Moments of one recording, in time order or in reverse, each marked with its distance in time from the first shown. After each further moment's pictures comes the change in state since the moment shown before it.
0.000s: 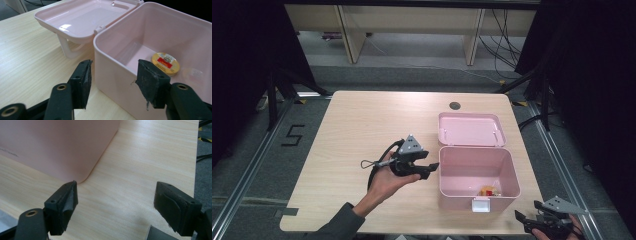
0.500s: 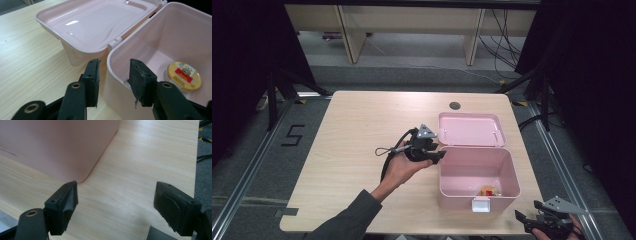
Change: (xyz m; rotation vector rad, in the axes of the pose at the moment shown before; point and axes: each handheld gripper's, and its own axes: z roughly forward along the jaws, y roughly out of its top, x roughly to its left) left arm 0.010 0.025 0.039 0.084 0.051 -0.027; right arm -0.004 -0.001 0.001 -0.013 -0.006 -0.035
